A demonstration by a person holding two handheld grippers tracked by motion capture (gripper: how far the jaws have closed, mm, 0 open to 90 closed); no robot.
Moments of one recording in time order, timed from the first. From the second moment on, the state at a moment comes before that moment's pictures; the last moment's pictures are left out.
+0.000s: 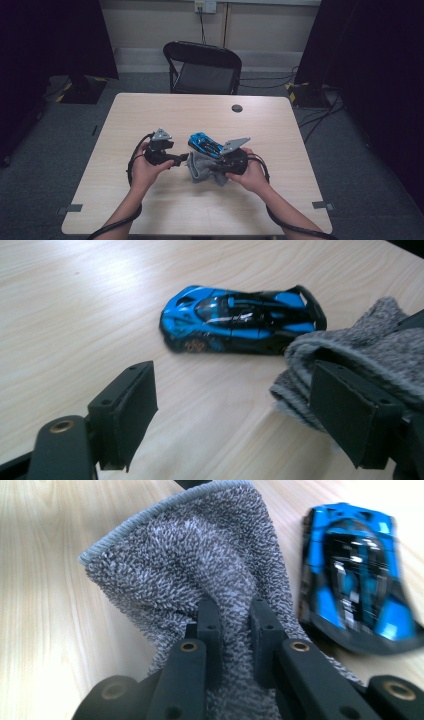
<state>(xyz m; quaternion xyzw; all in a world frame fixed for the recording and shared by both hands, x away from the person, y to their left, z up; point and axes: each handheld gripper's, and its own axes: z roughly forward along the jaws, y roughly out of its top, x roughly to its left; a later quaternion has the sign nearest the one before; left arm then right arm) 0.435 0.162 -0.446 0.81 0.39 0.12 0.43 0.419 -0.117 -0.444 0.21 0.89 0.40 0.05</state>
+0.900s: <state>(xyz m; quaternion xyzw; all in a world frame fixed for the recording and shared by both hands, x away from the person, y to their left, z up) 0.495 0.086 -0.469 0.84 0.32 0.10 0.42 0.440 -0.237 -0.452 0.35 0.85 0.39 0.09</state>
